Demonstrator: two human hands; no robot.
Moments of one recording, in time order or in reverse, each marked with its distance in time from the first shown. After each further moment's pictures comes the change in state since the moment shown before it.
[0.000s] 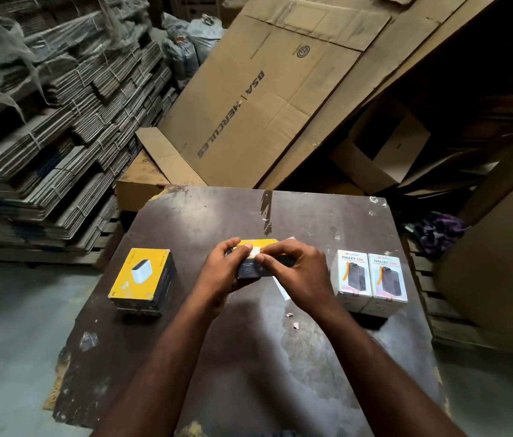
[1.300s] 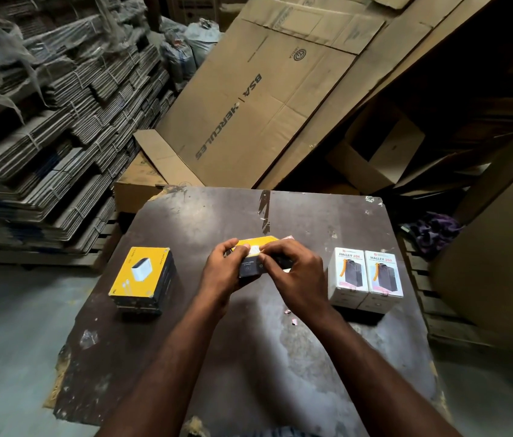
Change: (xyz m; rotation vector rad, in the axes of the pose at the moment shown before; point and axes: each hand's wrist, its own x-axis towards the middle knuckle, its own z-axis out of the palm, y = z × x) left_hand 0.000 -0.016 0.002 -0.056 0.071 0.004; right_hand -0.017 0.004 0.008 -0.116 0.101 -0.146
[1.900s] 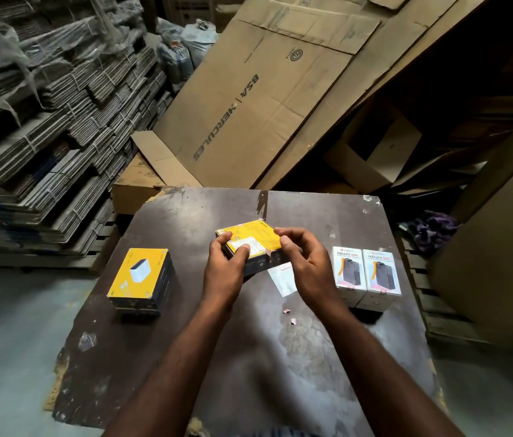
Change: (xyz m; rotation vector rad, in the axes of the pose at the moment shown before) left_hand -0.003 -0.007 0.009 0.025 0.101 0.145; right_hand 0.010 0.011 -0.009 0.429 -0.013 0.350
